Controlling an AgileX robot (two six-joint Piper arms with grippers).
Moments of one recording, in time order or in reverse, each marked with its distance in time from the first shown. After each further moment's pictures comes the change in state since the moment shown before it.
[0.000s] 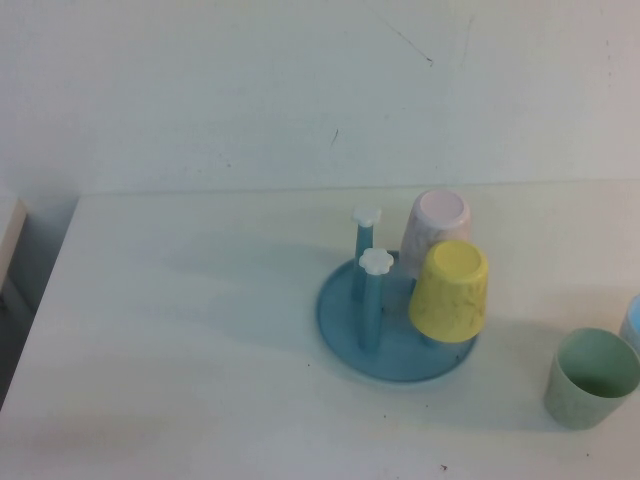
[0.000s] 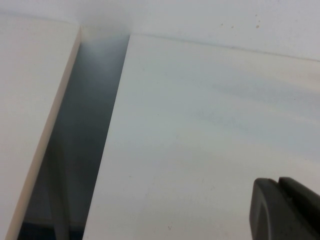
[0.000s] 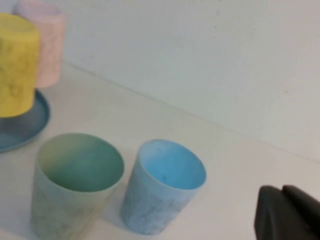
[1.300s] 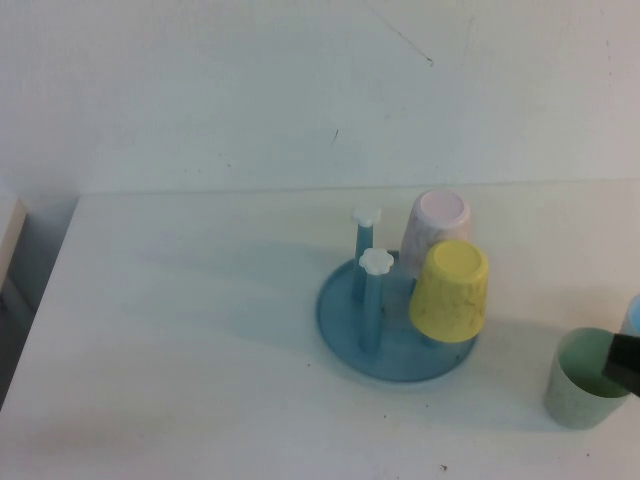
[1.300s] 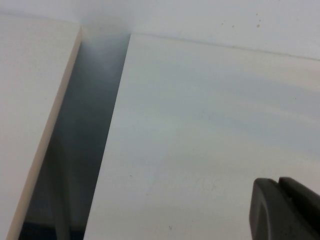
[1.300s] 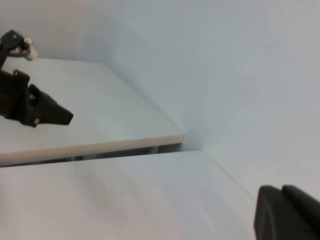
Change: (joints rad) right arm 0.438 0.562 -0.476 1.326 0.264 -1.253; left arm 0.000 0.000 0.000 0.002 0.000 0.000
